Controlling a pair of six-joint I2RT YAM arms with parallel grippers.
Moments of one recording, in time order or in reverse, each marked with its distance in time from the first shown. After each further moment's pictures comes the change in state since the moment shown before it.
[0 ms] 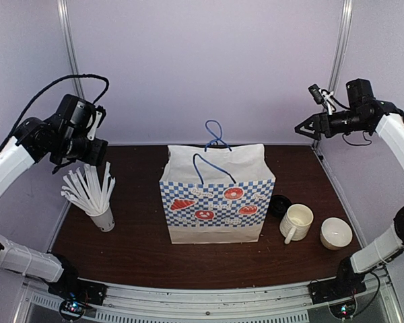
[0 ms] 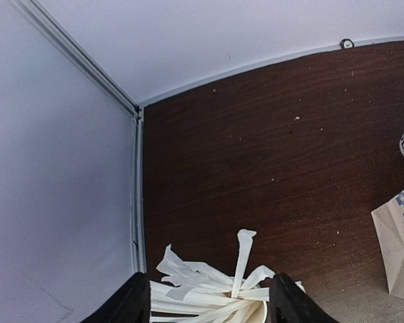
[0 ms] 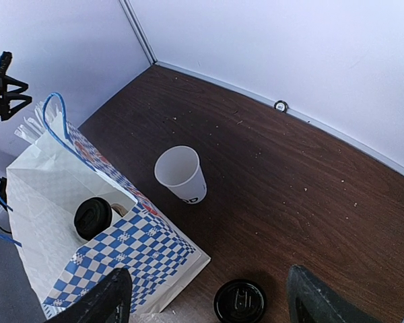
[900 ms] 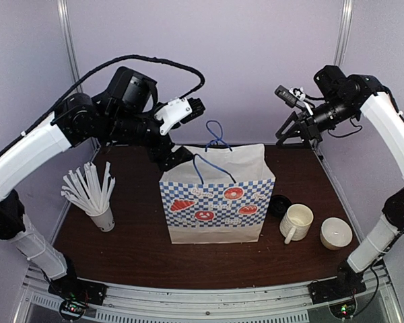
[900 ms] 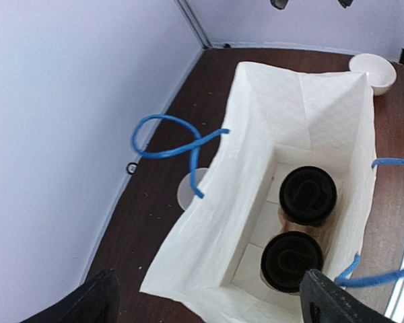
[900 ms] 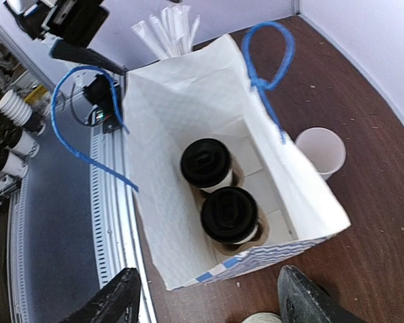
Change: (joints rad) left arm -0.390 0.391 0.460 0.074 0.445 0.460; right arm 0.320 0.182 0.389 -0.556 -0.078 -0.364
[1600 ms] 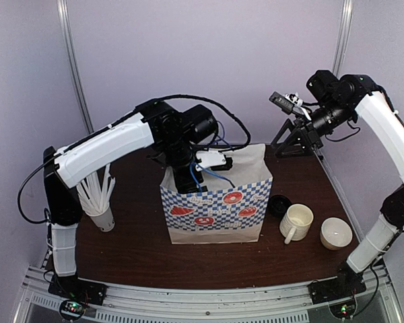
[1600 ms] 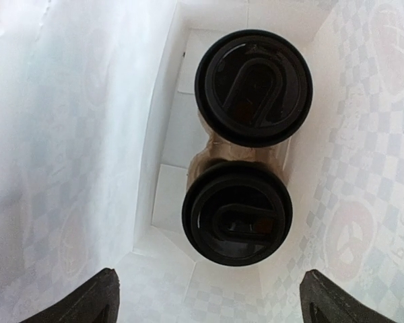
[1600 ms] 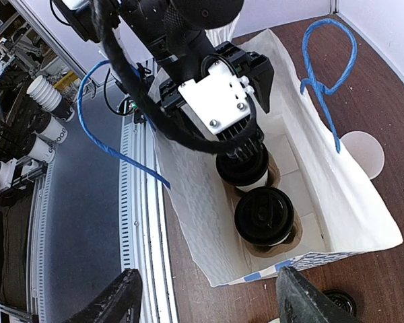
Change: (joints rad) left arm 0.000 0.481 0.342 -0.483 0.092 -0.008; right arm 0.038 0.012 0.004 -0.079 -0.061 -0.058
